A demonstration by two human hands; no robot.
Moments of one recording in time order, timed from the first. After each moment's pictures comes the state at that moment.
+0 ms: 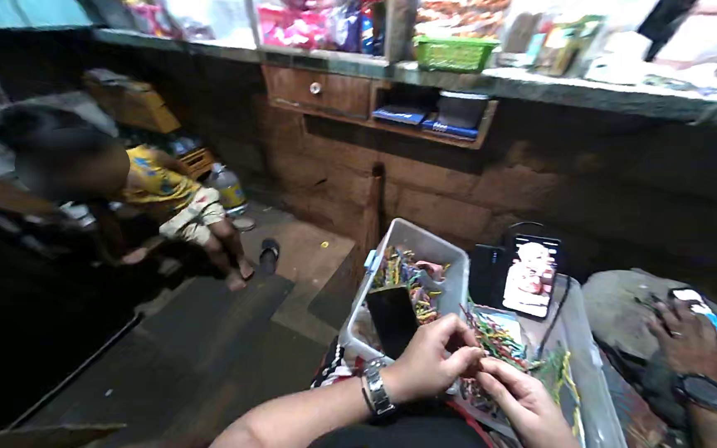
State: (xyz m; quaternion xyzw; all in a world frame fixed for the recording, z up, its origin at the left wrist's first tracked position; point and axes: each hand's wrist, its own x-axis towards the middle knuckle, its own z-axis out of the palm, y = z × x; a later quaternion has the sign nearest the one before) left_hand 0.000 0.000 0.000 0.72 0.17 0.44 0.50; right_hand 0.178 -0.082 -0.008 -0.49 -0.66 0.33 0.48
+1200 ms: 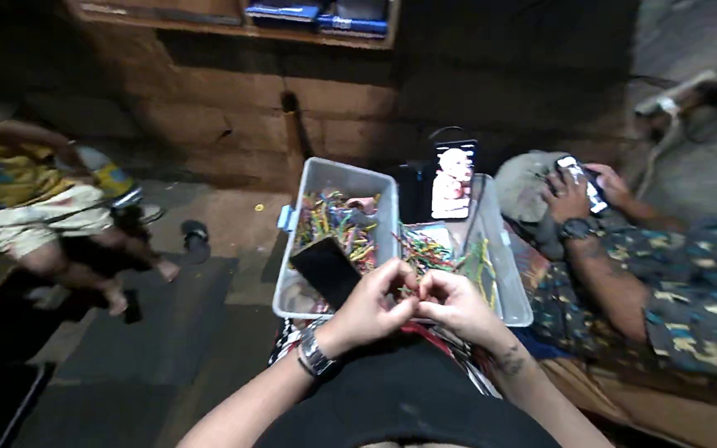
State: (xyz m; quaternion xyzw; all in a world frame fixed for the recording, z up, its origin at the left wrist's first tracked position) left_hand 0.003 0.009 0.006 0.76 0.09 0.36 0.53; right_hand 0.188 -0.072 0.002 -0.52 -0.60 0.39 0.47
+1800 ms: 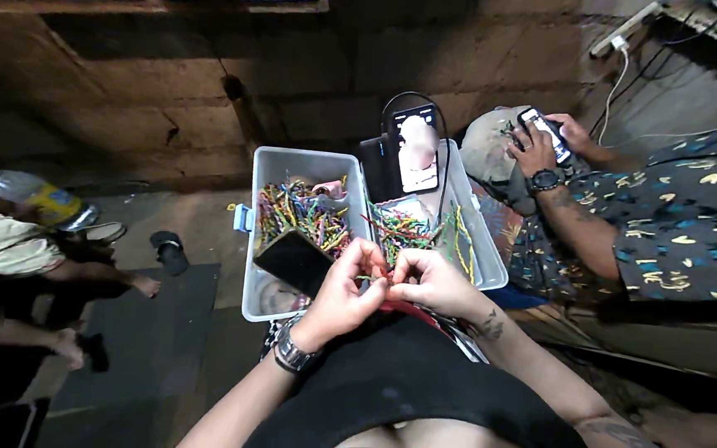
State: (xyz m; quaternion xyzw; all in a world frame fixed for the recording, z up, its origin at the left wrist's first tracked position) left_hand -0.004 0.012 0.005 0.73 0.09 0.36 0.57; right_hand 0.181 -0.071 0.008 -0.51 -0.59 0.42 0.46
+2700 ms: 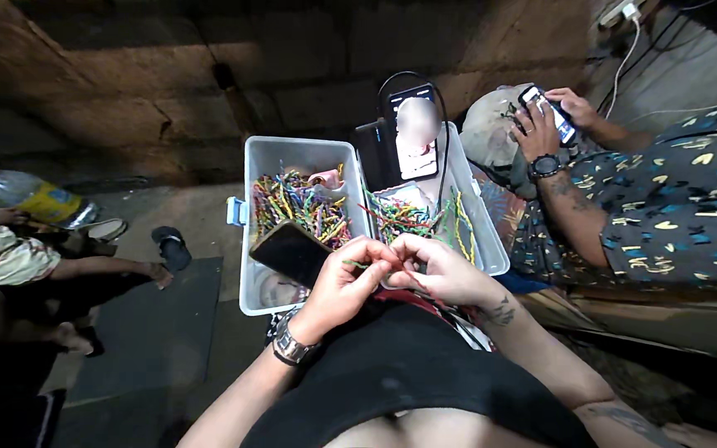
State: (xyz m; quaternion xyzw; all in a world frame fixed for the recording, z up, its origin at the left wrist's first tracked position) left_hand -0.007 0.015 0.005 0.73 0.08 0.35 0.58; right_hand 0.191 -0.072 0.012 -0.49 -0.67 0.39 0.41
